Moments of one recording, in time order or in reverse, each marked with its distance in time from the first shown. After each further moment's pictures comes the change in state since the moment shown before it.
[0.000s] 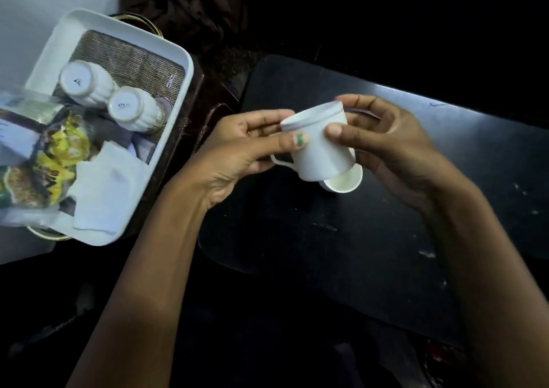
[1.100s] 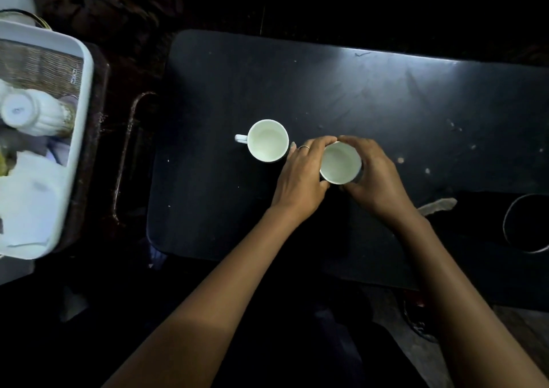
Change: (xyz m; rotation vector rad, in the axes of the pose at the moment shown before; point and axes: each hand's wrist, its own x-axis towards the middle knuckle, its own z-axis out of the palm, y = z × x) left_hand 0.036 -0.118 0.182 0.872 -0.040 0.344; right_hand -0.067 0.113 -0.134 -0.947 0.357 -0.133
